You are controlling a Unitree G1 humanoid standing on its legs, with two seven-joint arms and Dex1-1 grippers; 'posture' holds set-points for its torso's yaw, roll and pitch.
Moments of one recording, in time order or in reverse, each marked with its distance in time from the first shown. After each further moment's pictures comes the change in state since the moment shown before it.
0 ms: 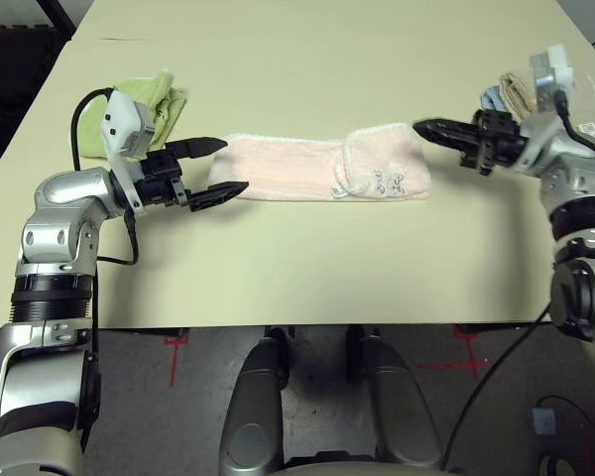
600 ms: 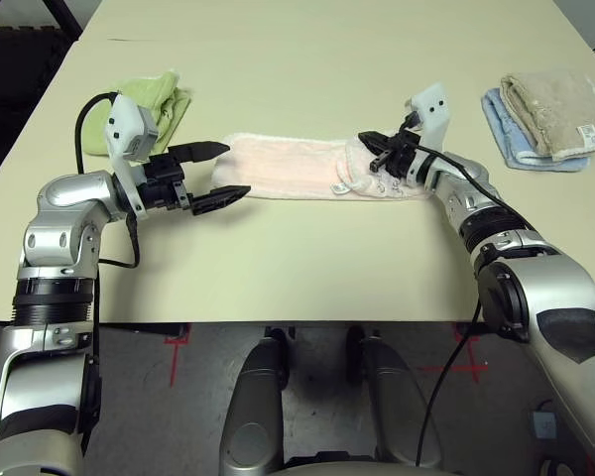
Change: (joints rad) left arm 0.017 -0.005 0.000 -0.065 -0.003 0.037 0.014; right arm -0.119 0.359 -0.064 0.214 -0.125 -0.020 -0.741
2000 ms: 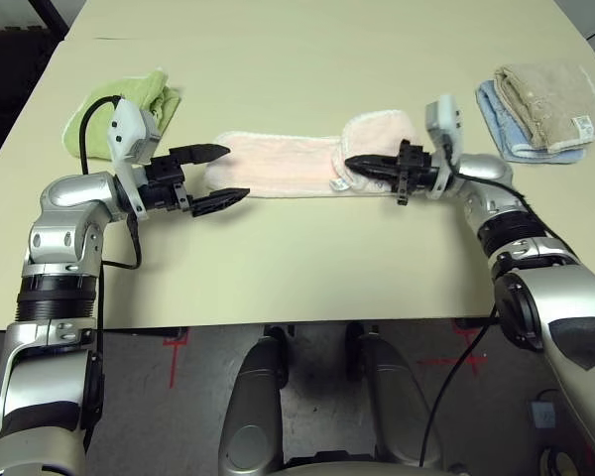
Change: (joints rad) left arm -0.008 -0.010 -0.005 0.039 0.021 -0.043 -0.037; right arm 0.098 -0.059 0.161 -0.082 0.026 -0.141 0.469
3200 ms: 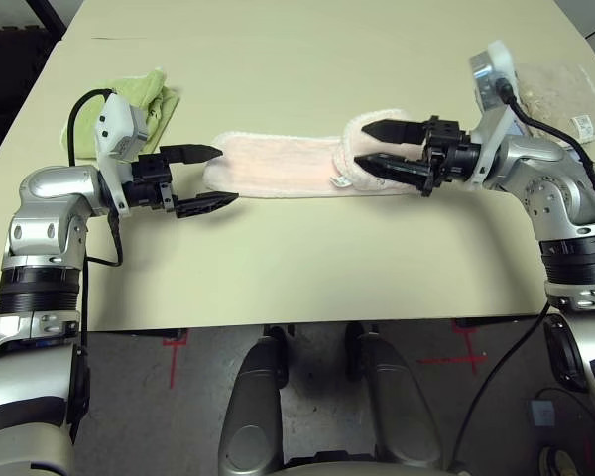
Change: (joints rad) left arm -0.045 0.059 -0.016 0.083 0.016 -0.030 -0.103; right arm 0.177 -0.191 -0.021 -0.732 0.319 0.597 -0.170
